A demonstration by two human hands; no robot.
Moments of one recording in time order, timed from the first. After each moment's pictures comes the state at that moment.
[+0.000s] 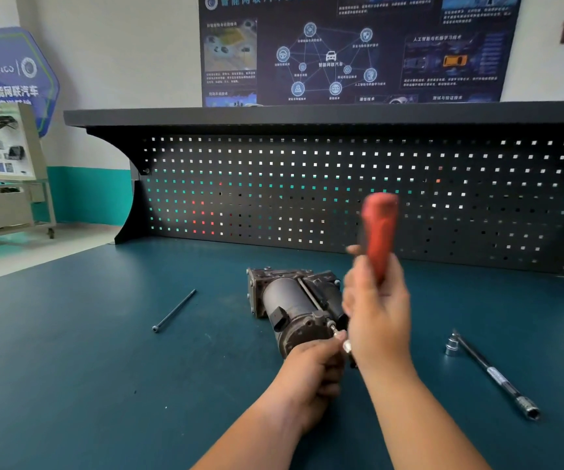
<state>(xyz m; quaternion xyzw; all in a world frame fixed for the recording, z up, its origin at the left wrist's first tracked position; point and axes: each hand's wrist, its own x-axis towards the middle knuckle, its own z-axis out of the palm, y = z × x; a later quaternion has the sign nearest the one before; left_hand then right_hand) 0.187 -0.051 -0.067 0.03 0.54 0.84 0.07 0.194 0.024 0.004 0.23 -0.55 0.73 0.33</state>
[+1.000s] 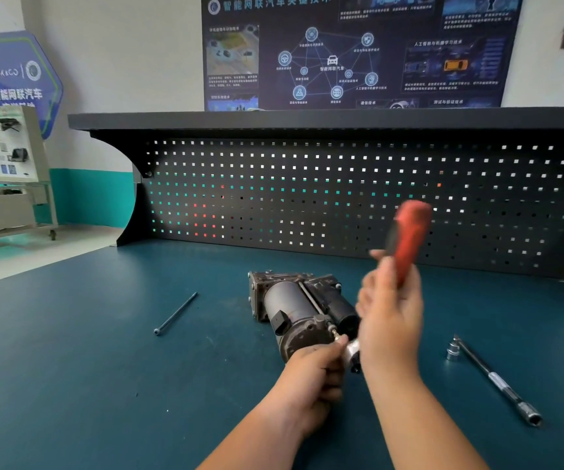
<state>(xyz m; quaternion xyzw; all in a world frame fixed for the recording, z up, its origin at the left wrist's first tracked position) 0.187 -0.047 -0.067 0.00 0.55 0.83 0.07 0.188 0.027 0.004 0.16 -0.50 0.78 0.35</state>
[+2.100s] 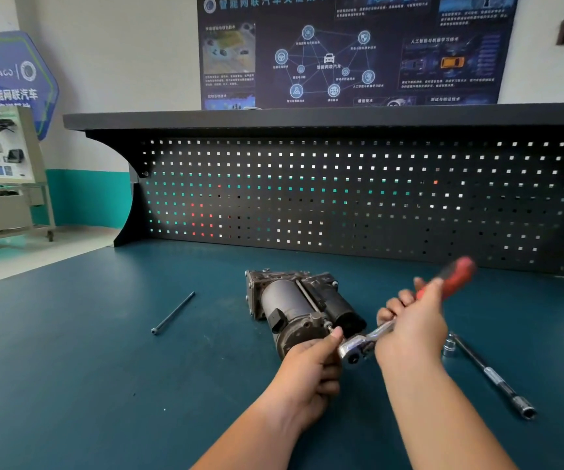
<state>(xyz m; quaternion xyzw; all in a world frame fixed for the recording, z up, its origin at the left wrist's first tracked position) 0.185 -0.047 -0.066 0.00 0.51 0.86 0.07 0.167 0.059 0.005 -0.10 -0.31 0.92 0.23</state>
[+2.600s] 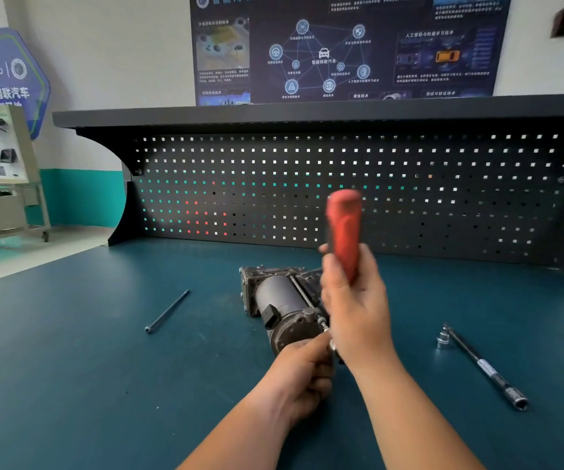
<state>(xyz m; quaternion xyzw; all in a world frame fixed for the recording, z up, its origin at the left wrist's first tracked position) 0.183 -0.050 -0.066 -0.03 0.51 0.86 0.10 0.194 0.026 0.004 0.28 -0.58 0.71 0.29</state>
